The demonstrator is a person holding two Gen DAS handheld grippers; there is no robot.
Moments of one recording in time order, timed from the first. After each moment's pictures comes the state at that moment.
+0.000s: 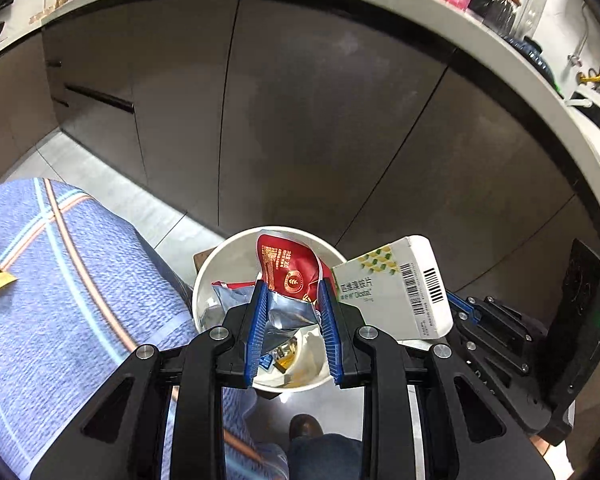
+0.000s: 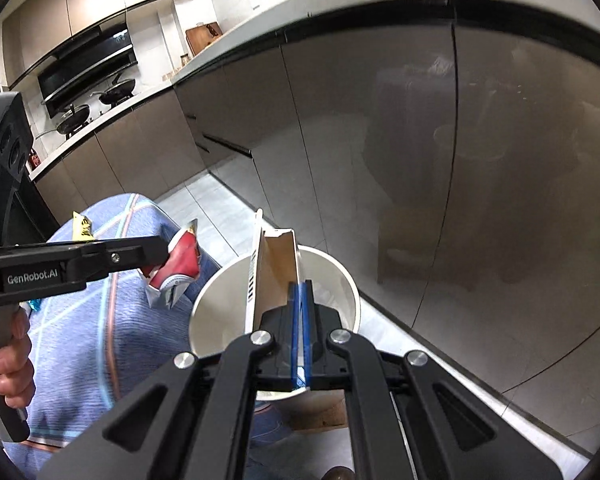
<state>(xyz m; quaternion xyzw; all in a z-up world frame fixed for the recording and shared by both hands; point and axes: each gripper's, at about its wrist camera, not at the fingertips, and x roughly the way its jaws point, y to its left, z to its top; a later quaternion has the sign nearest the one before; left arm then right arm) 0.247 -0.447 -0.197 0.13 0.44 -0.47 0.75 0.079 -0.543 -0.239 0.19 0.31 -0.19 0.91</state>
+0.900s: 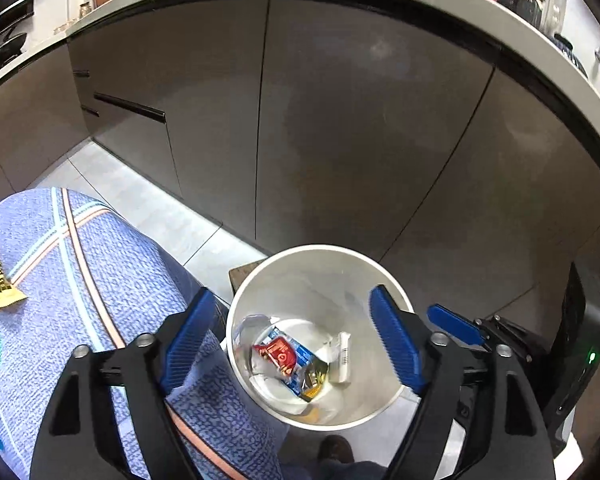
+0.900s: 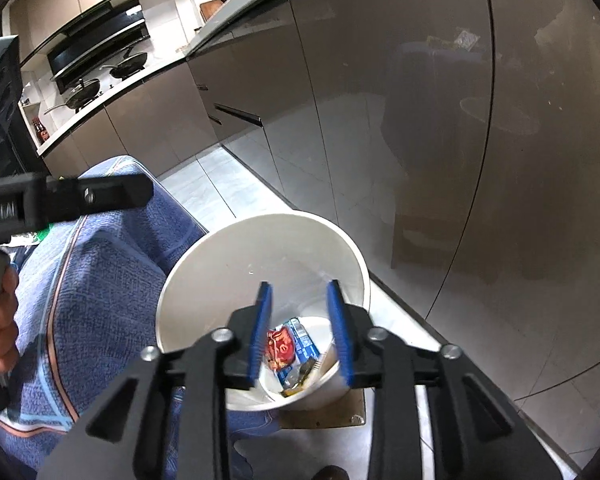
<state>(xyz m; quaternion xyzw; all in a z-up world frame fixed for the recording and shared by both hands) 0.271 -0.466 -0.215 0.14 0.41 -0.42 0.80 0.104 -0.564 -0.288 0.18 0.34 -0.15 0.91</state>
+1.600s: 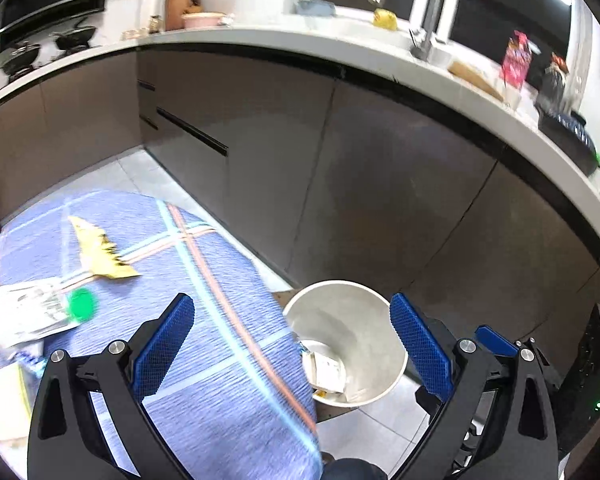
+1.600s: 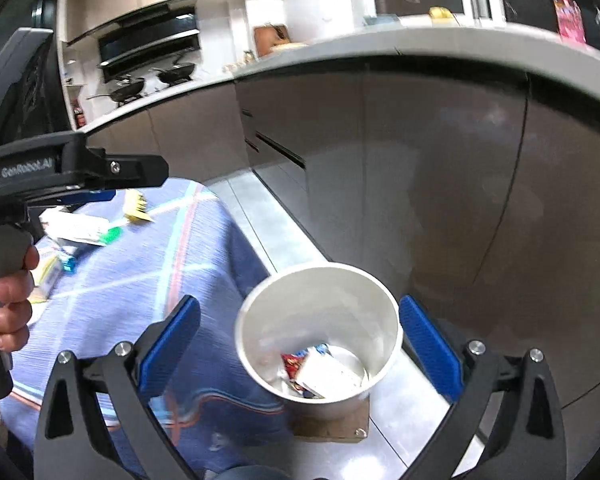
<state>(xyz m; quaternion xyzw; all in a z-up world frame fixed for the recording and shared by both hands) 0.244 -0.363 -0.123 0.06 0.37 -0.35 0.86 0.086 -0.489 -0.189 0.10 0.29 -0.11 0.95</state>
